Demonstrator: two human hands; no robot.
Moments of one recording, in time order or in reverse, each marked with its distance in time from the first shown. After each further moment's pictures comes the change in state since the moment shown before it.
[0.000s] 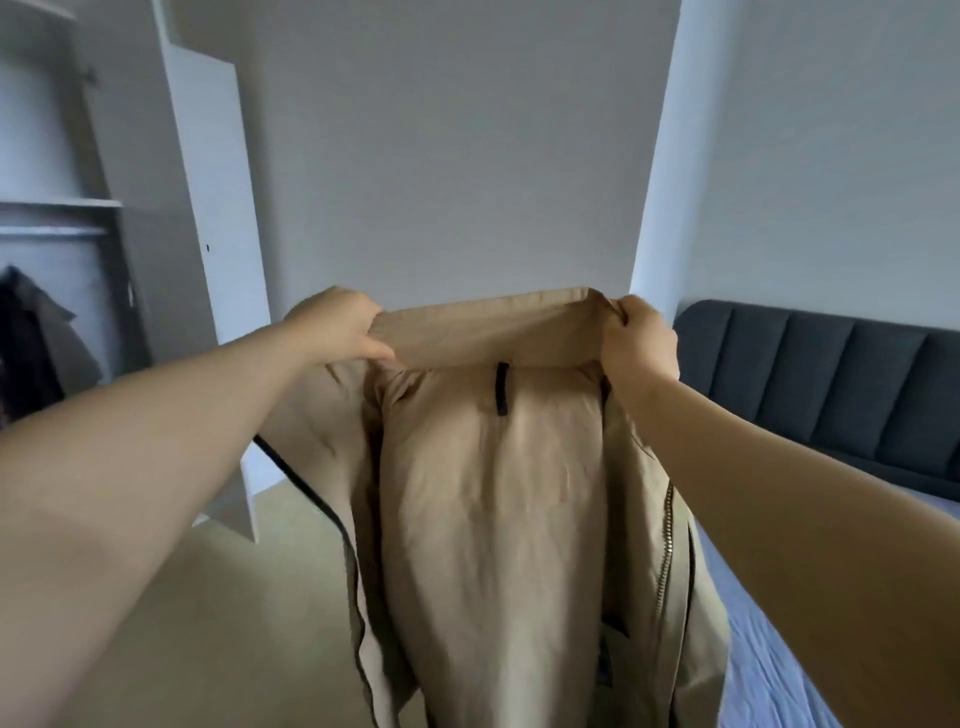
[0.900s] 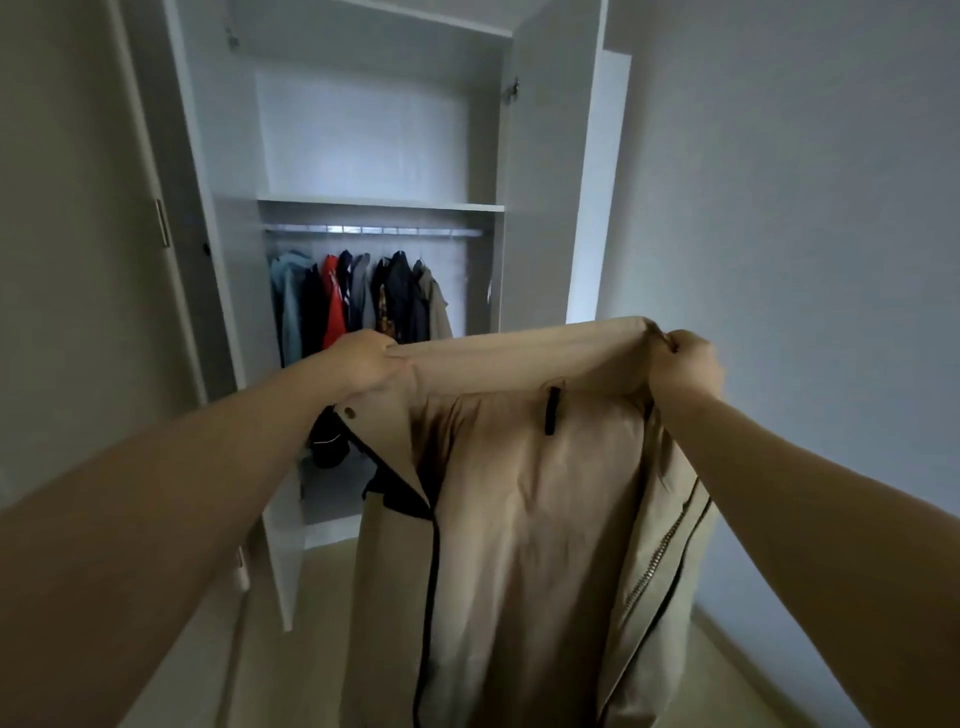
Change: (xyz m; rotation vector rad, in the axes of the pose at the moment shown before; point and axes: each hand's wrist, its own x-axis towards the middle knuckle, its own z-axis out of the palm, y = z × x) left_hand -0.110 -0.465 -0.041 -0.213 0.009 -0.810; right_hand -0.035 -0.222 0.506 0.224 -0.436 -0.079
